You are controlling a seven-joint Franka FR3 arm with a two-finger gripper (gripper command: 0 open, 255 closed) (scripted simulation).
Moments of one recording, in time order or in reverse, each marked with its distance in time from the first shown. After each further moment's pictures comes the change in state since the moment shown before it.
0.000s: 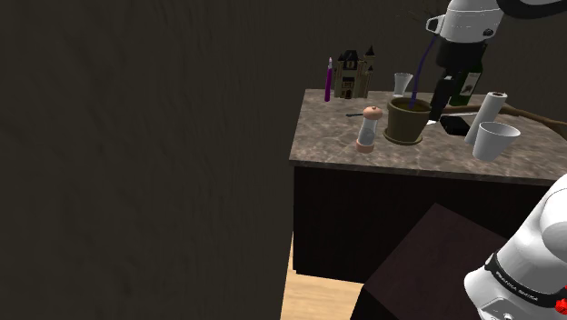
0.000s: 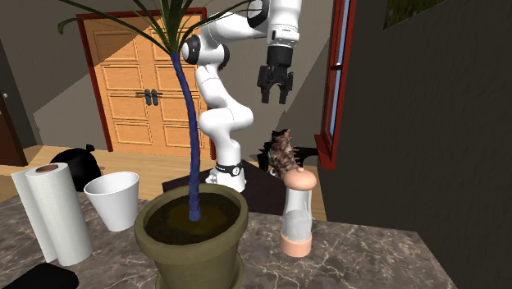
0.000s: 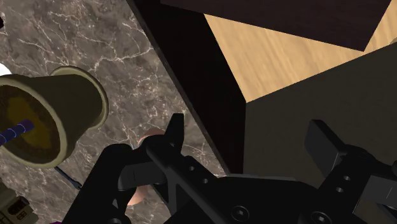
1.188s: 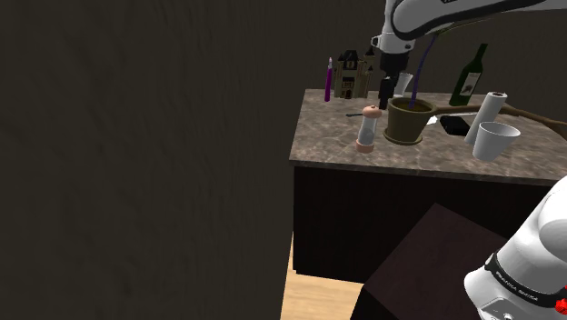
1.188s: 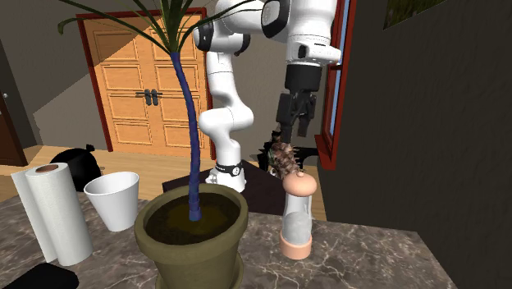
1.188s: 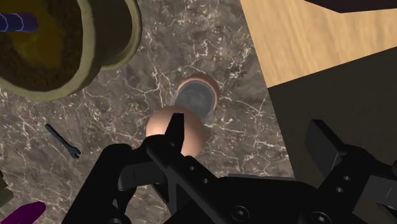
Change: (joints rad) arm -0.038 0.574 -0.172 0.314 -0.052 0.256 -0.262
